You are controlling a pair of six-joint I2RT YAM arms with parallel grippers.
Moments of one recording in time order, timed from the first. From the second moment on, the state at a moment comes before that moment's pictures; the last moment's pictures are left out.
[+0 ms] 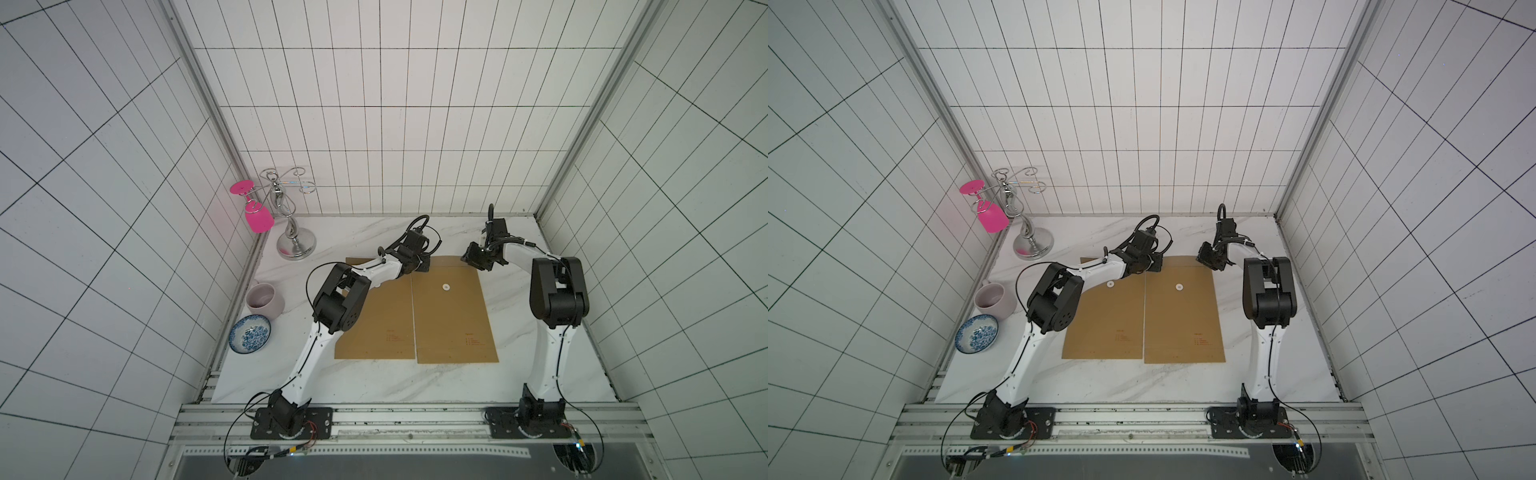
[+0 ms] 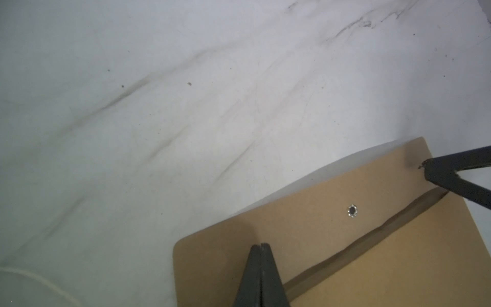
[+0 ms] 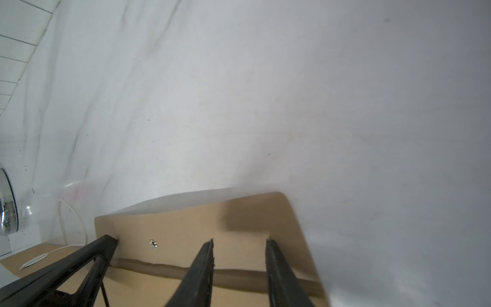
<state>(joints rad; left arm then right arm) -0.63 2.44 1.86 -0.21 0.03 -0.41 0.03 2.13 1.51 -0.42 -0.32 0.47</state>
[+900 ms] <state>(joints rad) -0.63 2.46 1.89 -0.21 0.06 -0.46 0.01 2.18 1.62 -0.58 -0.26 0.44</state>
